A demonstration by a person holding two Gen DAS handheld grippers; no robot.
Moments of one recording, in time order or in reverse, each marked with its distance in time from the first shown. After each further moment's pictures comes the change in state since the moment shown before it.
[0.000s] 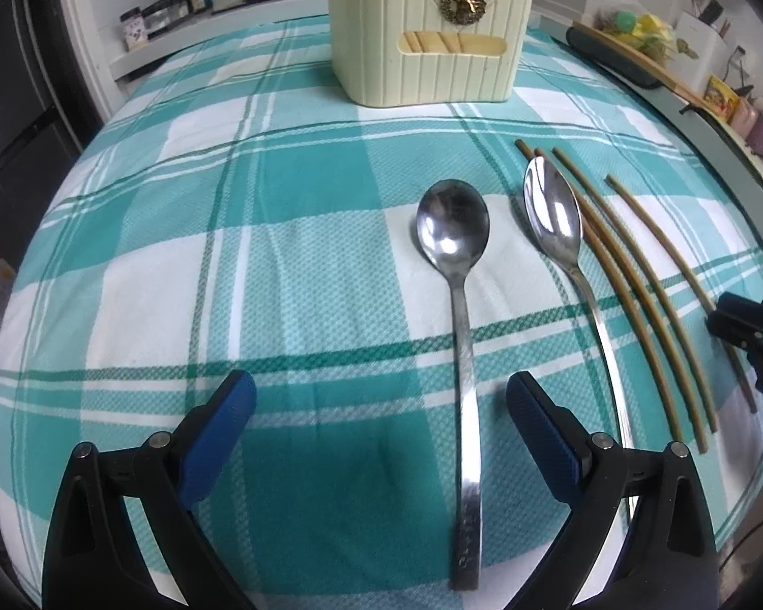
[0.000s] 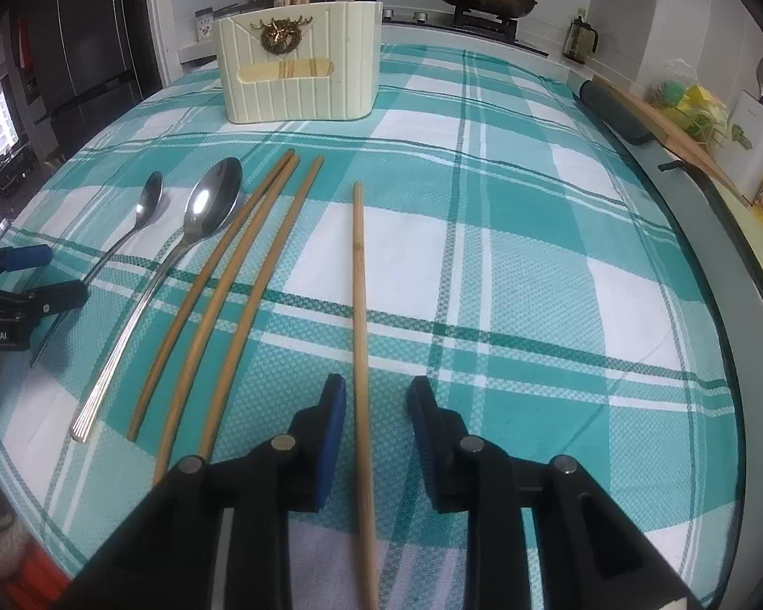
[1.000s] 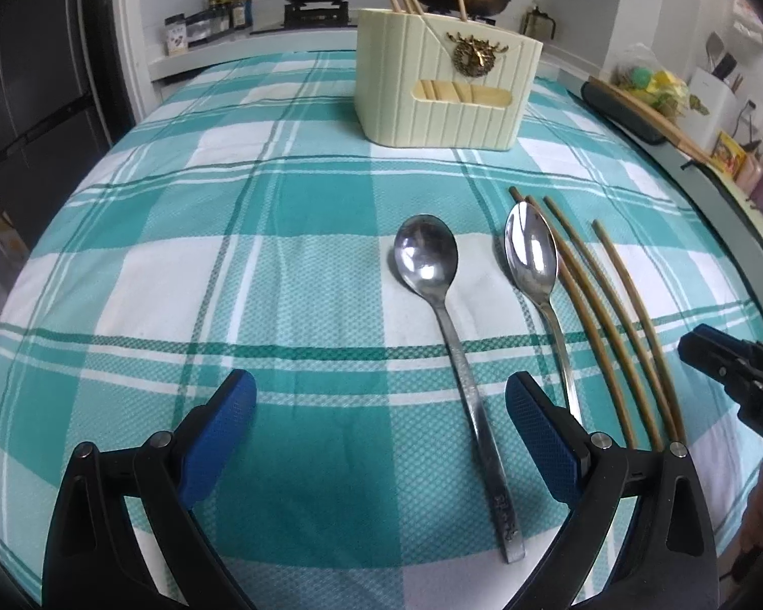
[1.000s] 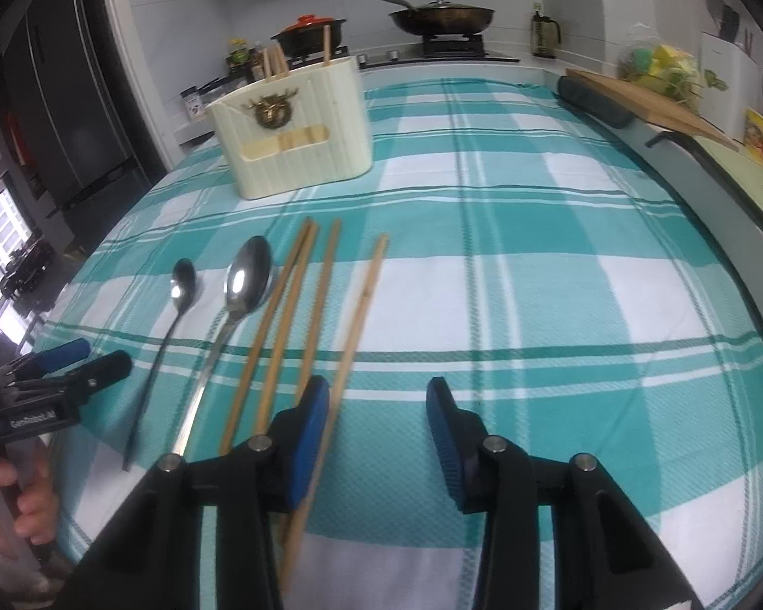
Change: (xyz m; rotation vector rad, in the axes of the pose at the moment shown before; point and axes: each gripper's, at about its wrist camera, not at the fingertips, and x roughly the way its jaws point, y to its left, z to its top) left arm -0.024 -0.014 -0.016 -0.109 -0.121 0.027; right arm -0.014 0.004 0.005 0.187 -0.131 0.121
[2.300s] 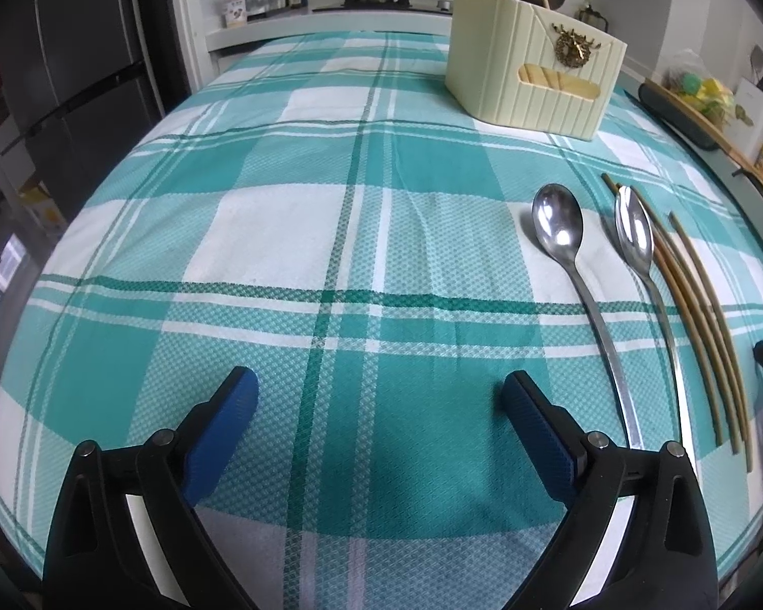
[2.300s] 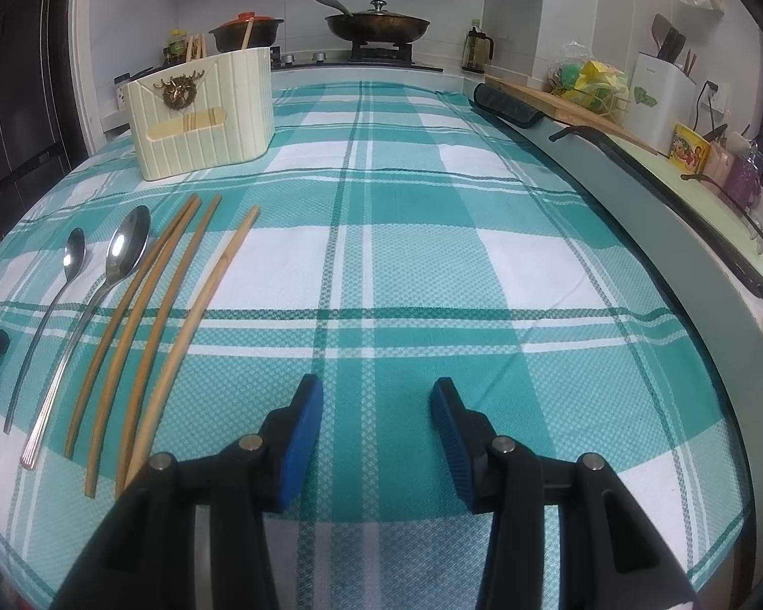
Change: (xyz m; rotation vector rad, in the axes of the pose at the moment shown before) left arm 0.002 0.062 -0.020 -0.074 0.033 0.092; right arm -0.006 -0.041 -0.032 -0.005 -0.042 -0.282
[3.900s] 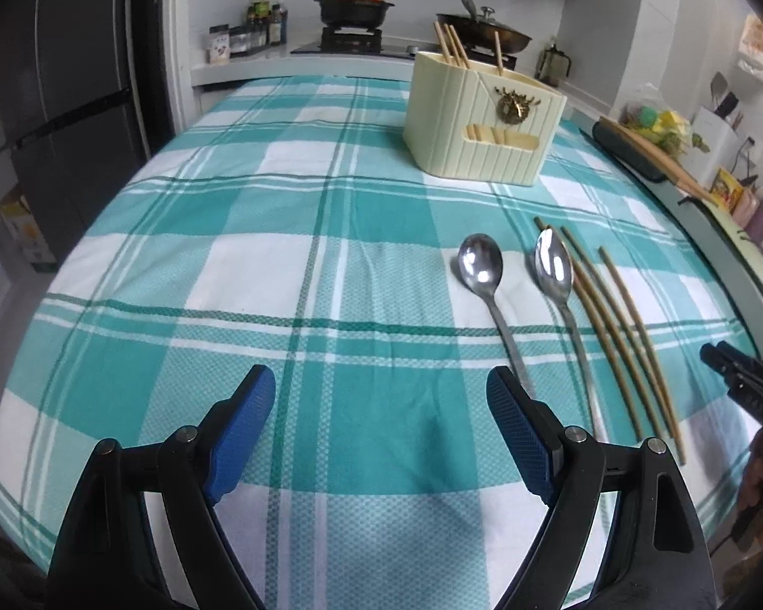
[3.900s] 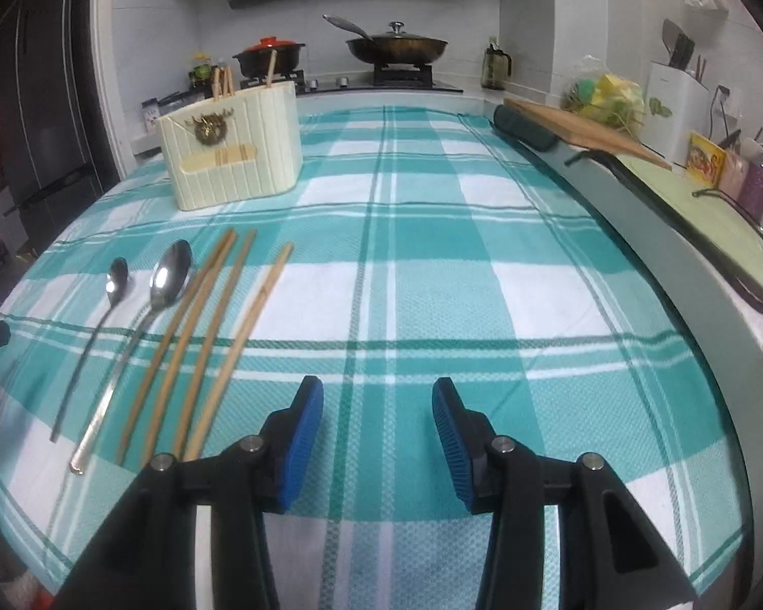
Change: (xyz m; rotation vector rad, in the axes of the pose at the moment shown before) left arm -0.047 -0.007 -0.004 -0.002 -0.108 -0.088; right arm -0.017 -0.007 0.009 0.007 -0.047 0.072
